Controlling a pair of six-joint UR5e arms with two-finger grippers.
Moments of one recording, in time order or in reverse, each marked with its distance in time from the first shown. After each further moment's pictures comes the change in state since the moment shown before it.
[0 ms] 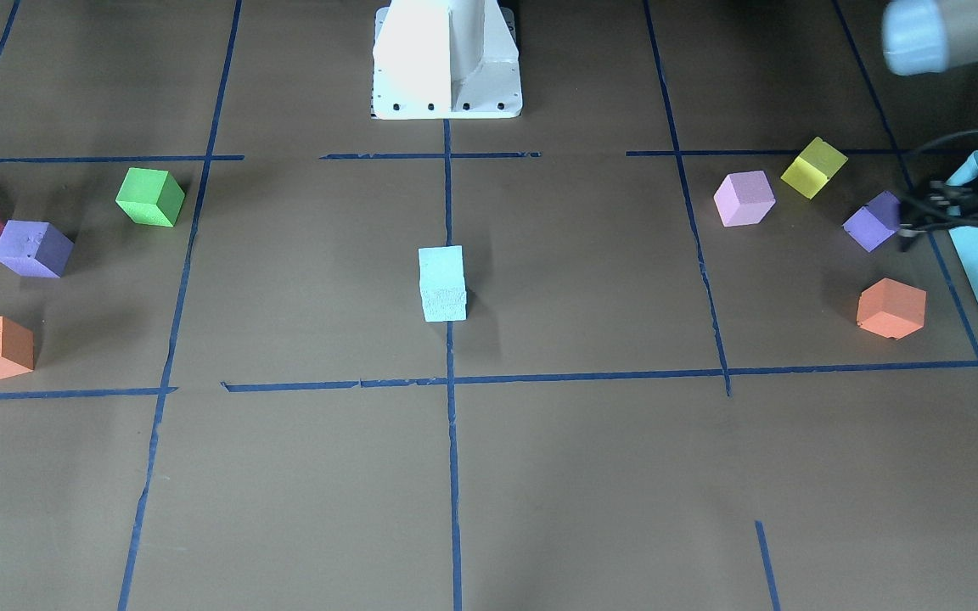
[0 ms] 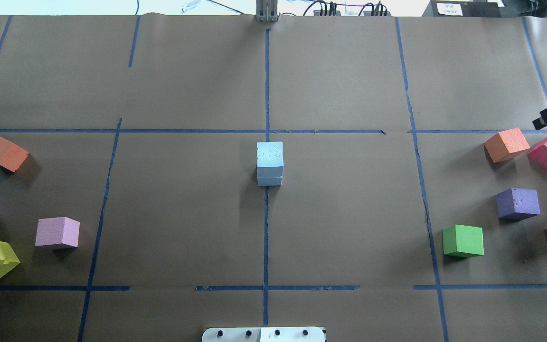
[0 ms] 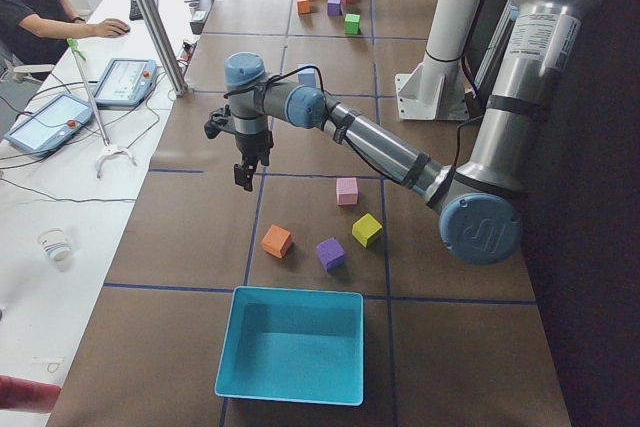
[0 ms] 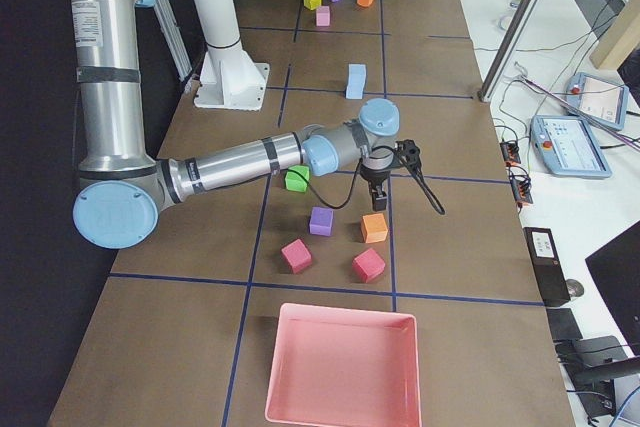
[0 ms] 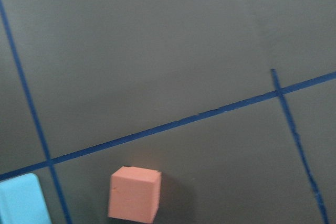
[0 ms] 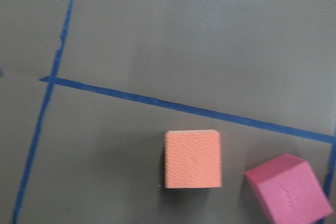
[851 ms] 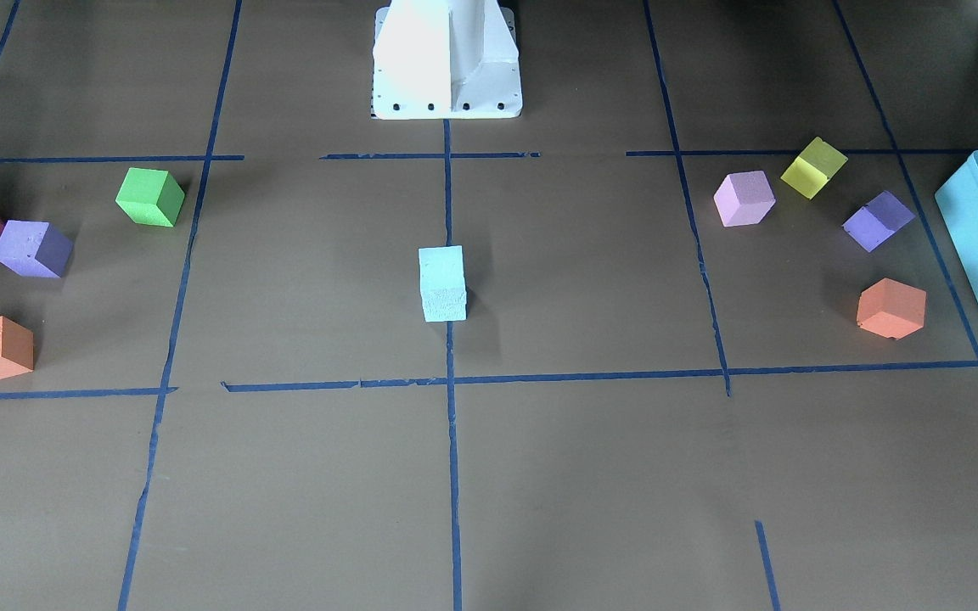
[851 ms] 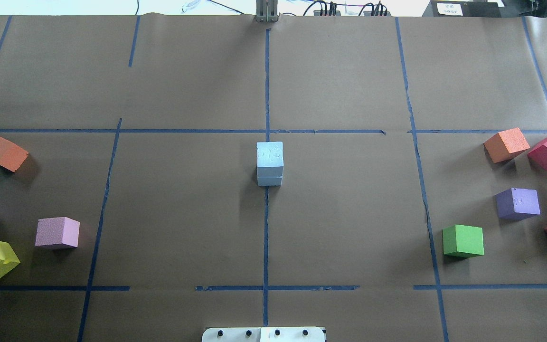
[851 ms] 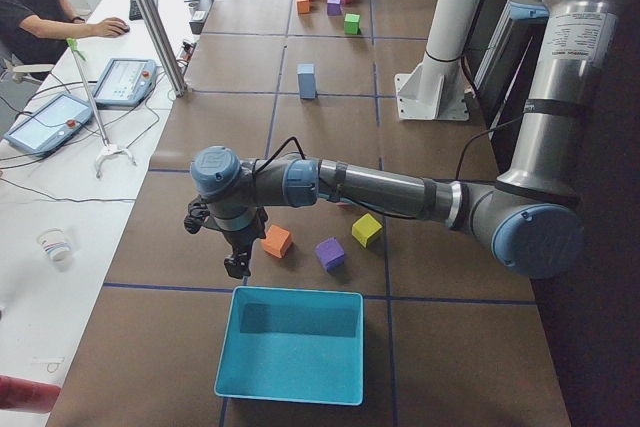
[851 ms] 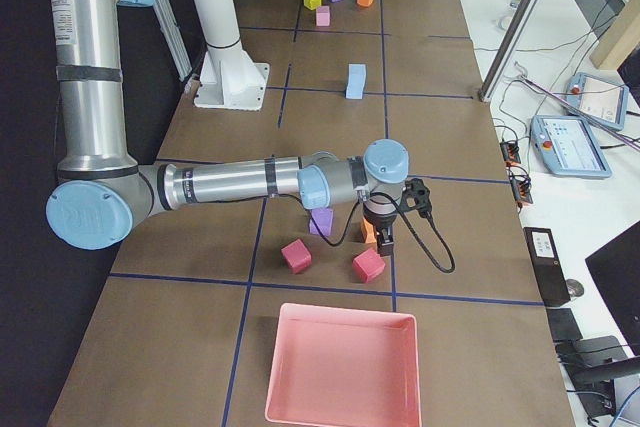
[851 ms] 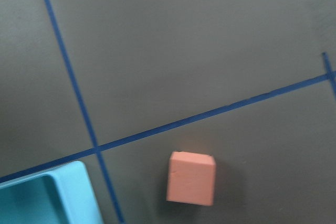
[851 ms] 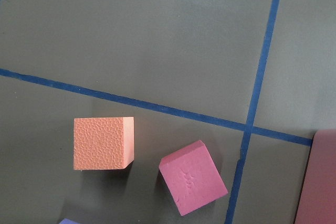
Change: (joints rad) left arm -0.198 0.077 0.228 -0.026 -0.090 0.233; right arm 0.108 0.005 -0.087 -0.044 0.001 -0.173
